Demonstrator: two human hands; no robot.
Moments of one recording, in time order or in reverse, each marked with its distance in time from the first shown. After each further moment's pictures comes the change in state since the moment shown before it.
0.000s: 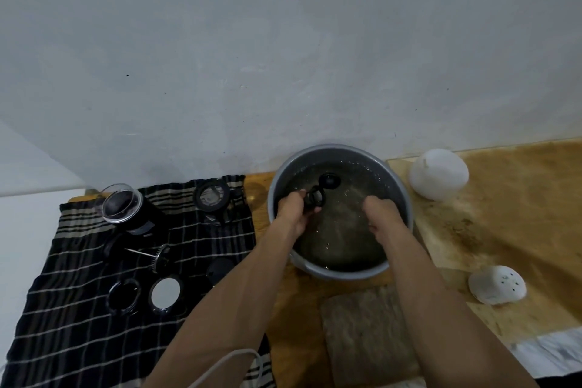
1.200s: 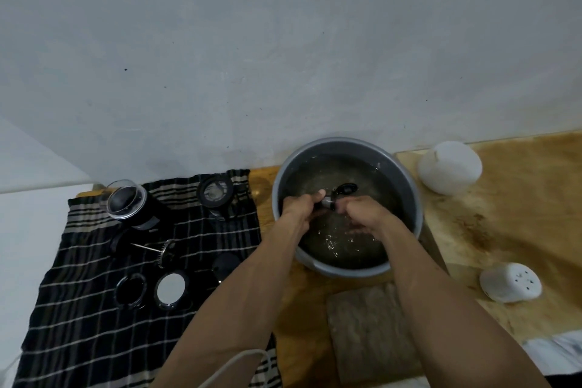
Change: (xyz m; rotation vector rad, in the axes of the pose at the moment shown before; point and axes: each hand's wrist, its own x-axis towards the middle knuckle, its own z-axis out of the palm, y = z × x) left_hand 0.016 -0.010 -0.004 0.199 0.063 -0.025; right_hand 0.013 0.006 0.023 -0.322 -0.383 -0.081
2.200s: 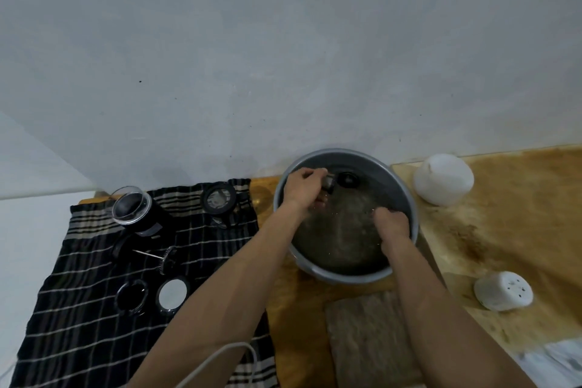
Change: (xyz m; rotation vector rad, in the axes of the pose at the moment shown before) left_hand -0.039 0.050 0.012 0.355 -0.041 0.361; right_hand -0.010 0.020 -0.020 0.399 0.468 0.073
